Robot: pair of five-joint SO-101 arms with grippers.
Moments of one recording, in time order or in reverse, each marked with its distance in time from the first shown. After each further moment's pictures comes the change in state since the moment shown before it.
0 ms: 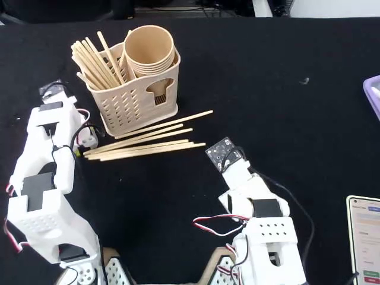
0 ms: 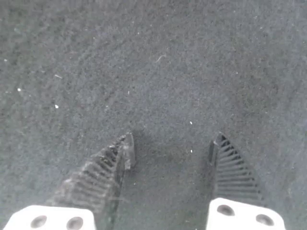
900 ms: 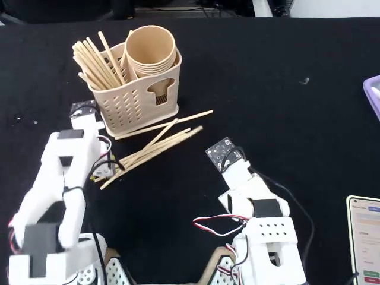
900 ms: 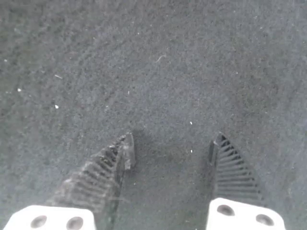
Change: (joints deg) left arm 9.6 -27.3 25.9 -0.4 -9.4; right arm 0.0 0.0 0.0 0.0 0.0
